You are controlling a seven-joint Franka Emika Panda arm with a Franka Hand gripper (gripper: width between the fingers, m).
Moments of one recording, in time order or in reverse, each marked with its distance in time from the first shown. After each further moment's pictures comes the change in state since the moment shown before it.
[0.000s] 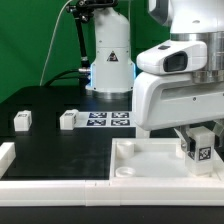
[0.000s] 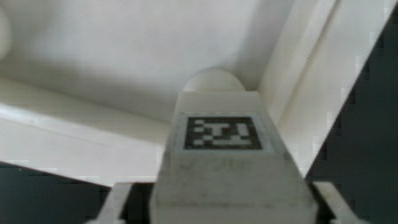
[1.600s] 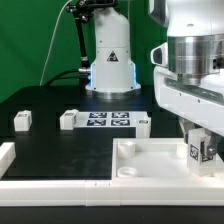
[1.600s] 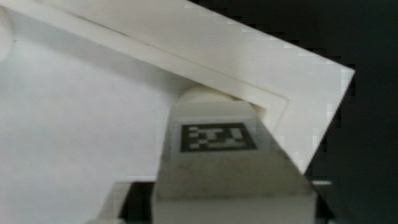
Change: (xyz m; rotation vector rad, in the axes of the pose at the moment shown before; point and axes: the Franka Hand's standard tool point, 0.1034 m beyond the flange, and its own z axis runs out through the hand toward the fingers) arm -0.005 -0.001 0.003 0.007 -0.028 1.600
